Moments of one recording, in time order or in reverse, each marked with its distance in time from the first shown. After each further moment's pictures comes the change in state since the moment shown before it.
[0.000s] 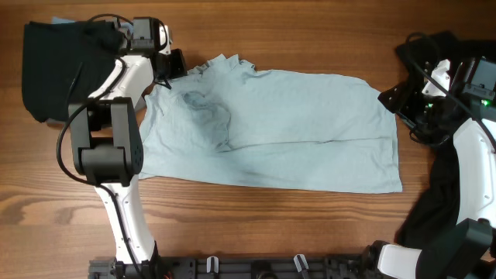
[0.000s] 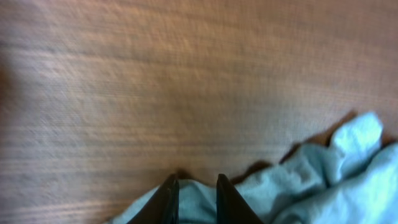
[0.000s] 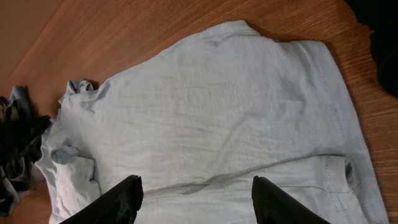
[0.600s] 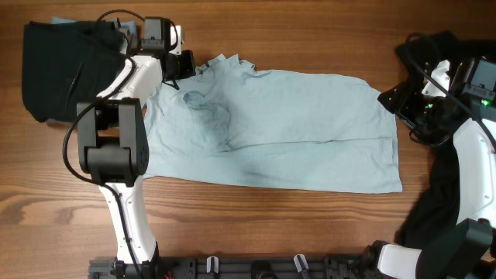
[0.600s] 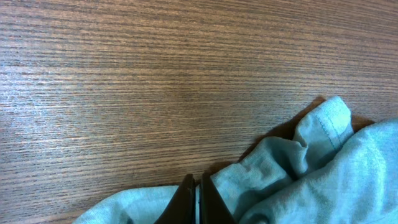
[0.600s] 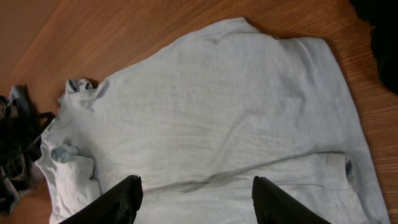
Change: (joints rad) left arm -0.044 0.002 0.000 0.021 0.002 0.045; right arm 0.000 0.000 0.000 -0.008 0.000 0.000
